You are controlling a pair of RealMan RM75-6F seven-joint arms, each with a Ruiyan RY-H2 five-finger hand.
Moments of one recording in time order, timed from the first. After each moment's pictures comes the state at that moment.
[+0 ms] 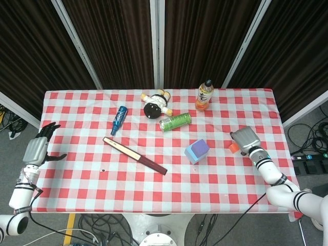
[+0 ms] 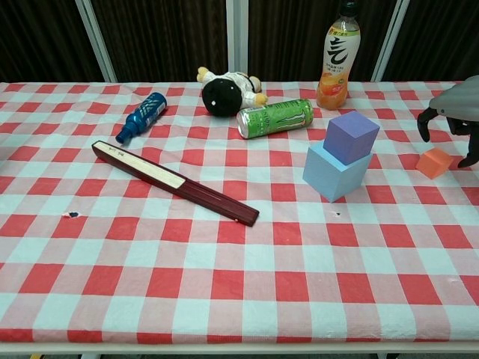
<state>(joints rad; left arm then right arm) -0.37 -1.45 -0.14 -1.04 1.35 1.13 -0.44 0.84 -1.37 -0.09 -1.17 -1.03 0.72 -0.40</state>
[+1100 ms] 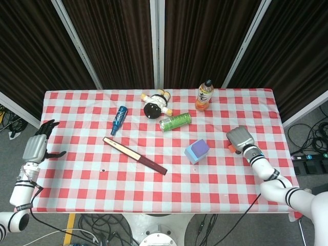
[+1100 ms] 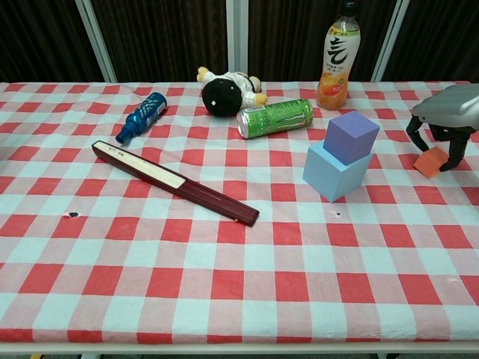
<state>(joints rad) -0.39 -1.47 -0.15 -1.00 1.35 1.12 -0.45 0.84 -1.44 -0.02 -1.06 -1.09 0.62 -0.38</state>
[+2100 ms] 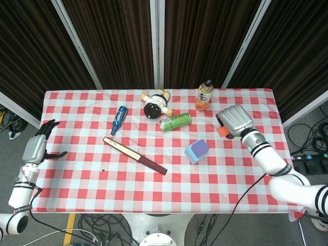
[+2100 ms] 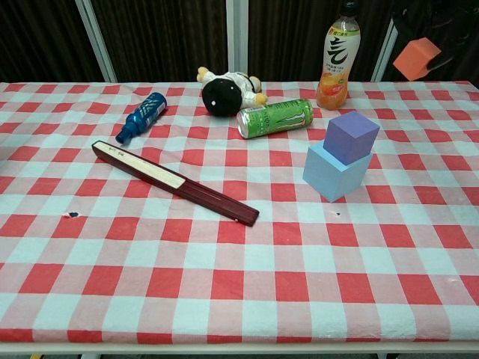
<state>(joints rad) -0.38 -1.44 -0.15 -1.06 1.36 1.15 -0.51 1.03 -0.97 0.12 -1.72 -0.75 0.66 -0.58</state>
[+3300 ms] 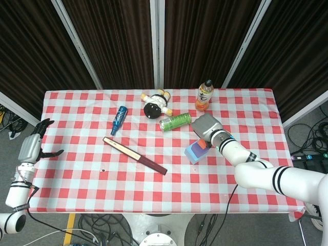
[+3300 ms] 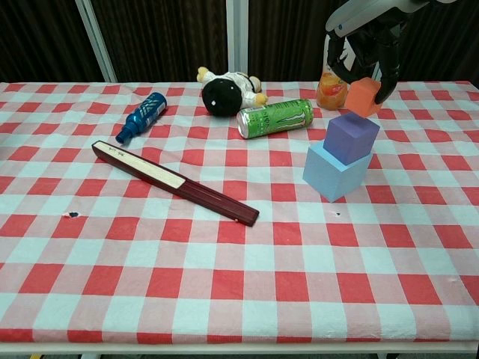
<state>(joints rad) -0.37 -1.45 -0.16 -1.00 1.35 1.14 -0.59 1.54 -1.07 -0.20 -1.71 -0.34 0.50 -0.66</state>
